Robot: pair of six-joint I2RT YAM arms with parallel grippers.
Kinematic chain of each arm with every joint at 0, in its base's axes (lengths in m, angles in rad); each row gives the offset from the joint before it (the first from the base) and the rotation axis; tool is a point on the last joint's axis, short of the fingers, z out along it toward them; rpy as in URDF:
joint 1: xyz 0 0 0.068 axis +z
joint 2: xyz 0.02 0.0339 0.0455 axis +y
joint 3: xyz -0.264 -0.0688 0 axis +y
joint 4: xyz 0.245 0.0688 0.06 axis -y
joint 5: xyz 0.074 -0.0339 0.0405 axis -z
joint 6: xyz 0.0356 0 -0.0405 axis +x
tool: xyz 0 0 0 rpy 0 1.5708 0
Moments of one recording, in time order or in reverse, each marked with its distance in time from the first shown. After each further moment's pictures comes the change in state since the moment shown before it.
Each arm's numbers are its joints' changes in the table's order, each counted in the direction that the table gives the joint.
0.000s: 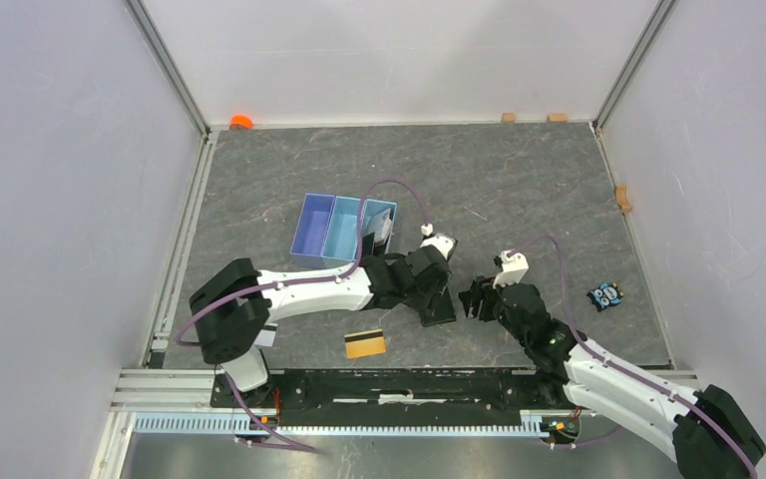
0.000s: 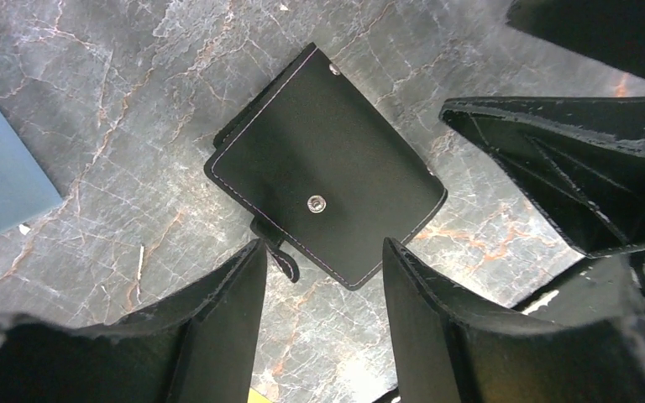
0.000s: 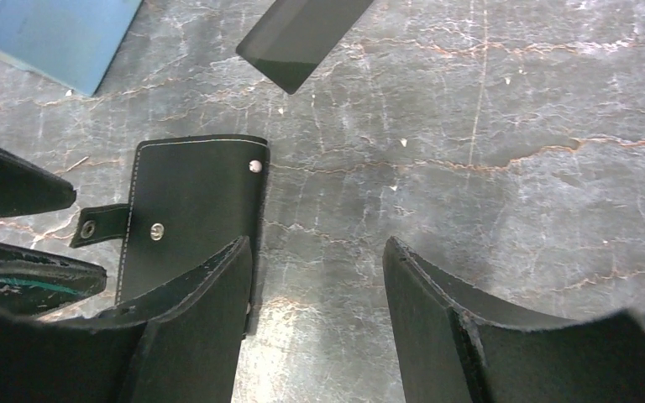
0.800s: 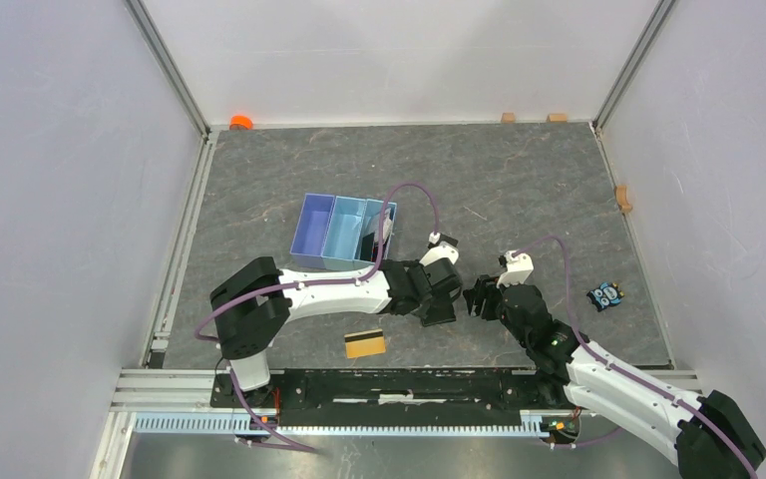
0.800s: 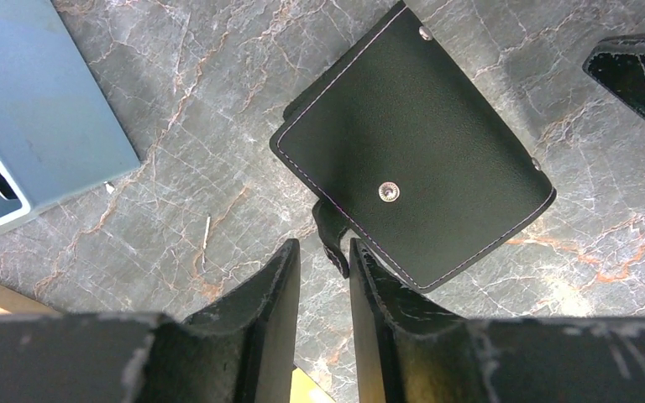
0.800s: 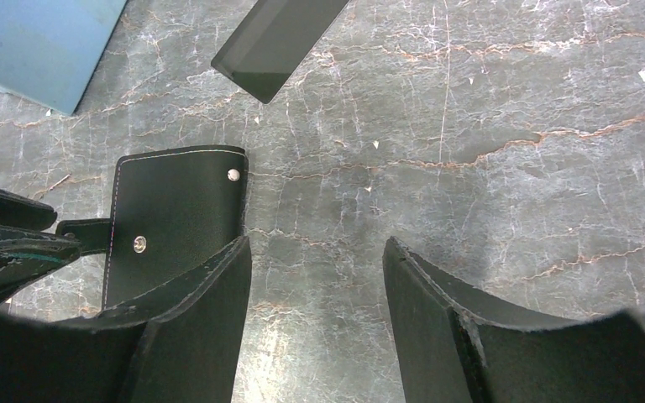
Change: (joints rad) left arm -0.075 0.123 -0.124 -0.221 -0.238 0.019; right arm 0.000 -0.039 0.000 -0.047 0.069 0.022
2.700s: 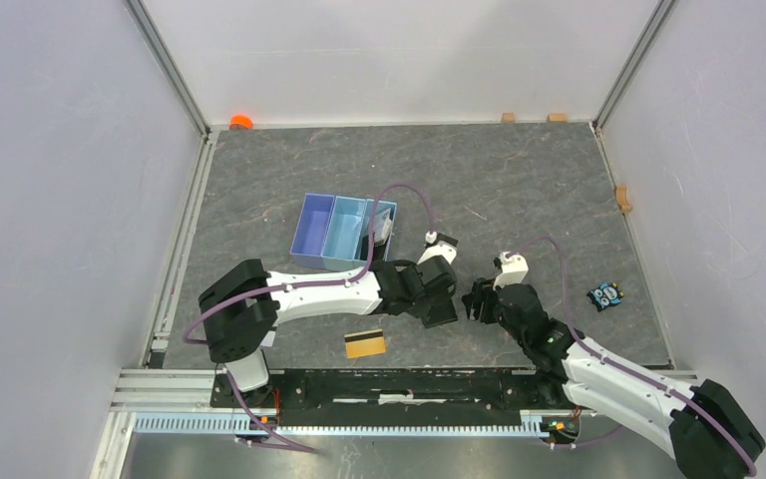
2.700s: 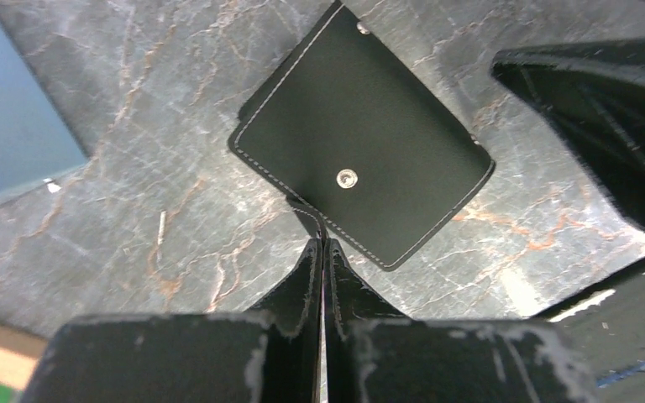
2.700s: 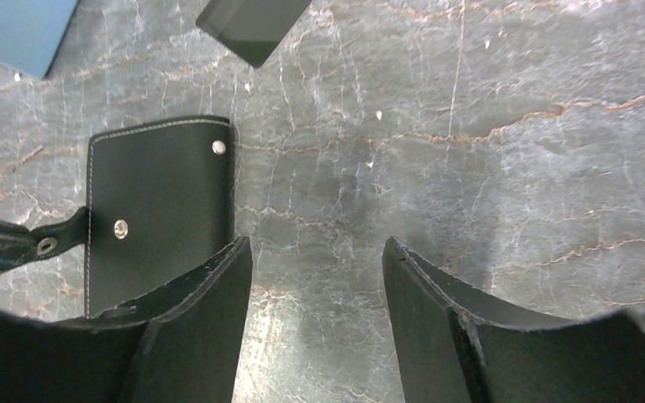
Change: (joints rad) left arm 0.003 -0.049 0.026 0.035 0.084 -0.025; right arm 0.000 0.056 0.000 0.004 -0.017 0.003
